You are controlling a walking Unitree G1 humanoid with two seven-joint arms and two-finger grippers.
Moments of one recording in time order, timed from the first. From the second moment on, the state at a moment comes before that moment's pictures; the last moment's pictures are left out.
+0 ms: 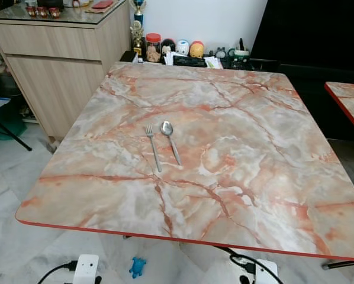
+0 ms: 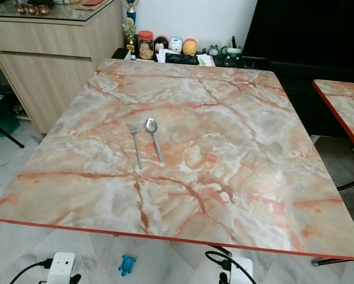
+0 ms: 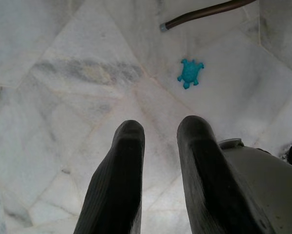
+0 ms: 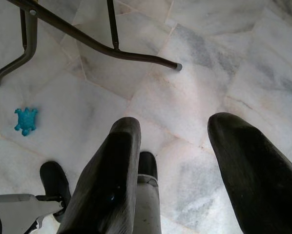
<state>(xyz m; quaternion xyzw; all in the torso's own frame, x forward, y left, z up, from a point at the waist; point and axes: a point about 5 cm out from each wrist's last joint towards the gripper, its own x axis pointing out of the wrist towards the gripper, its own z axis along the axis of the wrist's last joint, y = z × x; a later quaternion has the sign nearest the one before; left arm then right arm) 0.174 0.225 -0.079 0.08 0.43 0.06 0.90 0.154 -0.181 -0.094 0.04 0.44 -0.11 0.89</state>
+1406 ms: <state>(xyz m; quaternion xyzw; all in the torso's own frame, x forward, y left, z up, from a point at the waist) 0.168 0.224 -0.083 0.07 0.44 0.05 0.89 0.154 -0.182 -0.094 0.04 0.44 -0.11 0.89</state>
